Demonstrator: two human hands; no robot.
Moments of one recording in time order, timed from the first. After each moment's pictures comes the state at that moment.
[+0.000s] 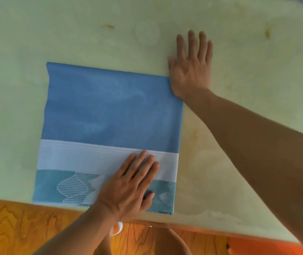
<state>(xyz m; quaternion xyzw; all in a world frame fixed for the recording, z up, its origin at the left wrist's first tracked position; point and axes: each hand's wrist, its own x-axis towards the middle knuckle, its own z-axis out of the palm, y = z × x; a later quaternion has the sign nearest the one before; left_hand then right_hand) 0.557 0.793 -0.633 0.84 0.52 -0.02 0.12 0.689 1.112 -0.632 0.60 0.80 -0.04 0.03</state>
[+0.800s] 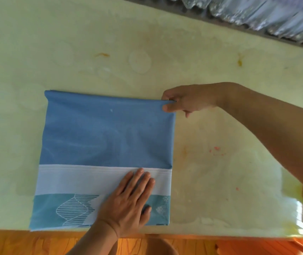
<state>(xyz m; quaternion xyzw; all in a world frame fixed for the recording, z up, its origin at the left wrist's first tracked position) 0.556 0.796 -0.633 0.84 0.52 0.01 0.14 0.710 1.141 -0.537 0.40 0.72 -0.49 0.27</state>
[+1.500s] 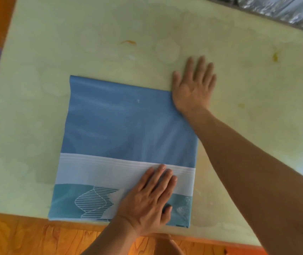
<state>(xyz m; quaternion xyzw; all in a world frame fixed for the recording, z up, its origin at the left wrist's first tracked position) 0.556 0.796 -0.633 0.83 0.53 0.00 0.16 0.638 1.097 -0.639 0.69 0.71 -0.13 0.04</state>
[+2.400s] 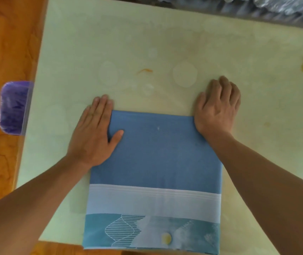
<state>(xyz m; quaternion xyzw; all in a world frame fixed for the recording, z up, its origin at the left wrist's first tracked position) 0.324 0.977 -0.636 0.72 0.69 -0.03 0.10 0.637 1.107 -0.641 0.71 0.69 -0.05 -0.09</state>
